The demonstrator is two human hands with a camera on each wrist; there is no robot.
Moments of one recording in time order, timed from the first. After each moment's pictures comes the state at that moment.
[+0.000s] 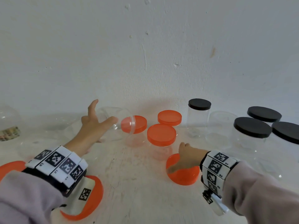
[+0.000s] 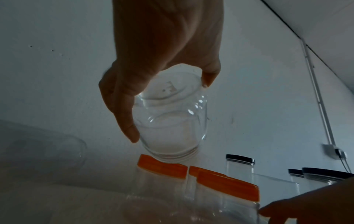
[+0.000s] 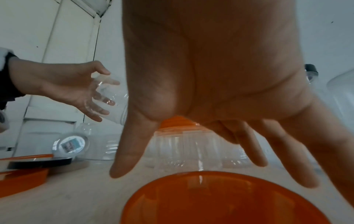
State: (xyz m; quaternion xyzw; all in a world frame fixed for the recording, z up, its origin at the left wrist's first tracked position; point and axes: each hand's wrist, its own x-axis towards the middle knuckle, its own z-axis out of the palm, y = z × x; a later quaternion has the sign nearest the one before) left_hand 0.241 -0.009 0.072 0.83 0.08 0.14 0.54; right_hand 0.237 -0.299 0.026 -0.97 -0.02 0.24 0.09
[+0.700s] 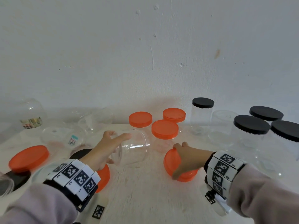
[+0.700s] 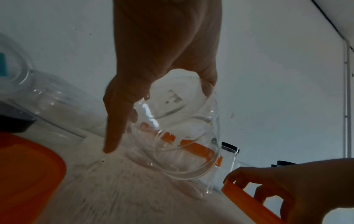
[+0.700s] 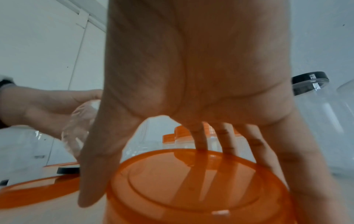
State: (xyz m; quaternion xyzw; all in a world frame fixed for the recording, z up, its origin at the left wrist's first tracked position) left_hand 0.176 -0.037 0.030 0.78 0.17 -0.01 0.61; right_hand 0.203 -0.306 0.031 -0.96 -0.13 0.25 0.07
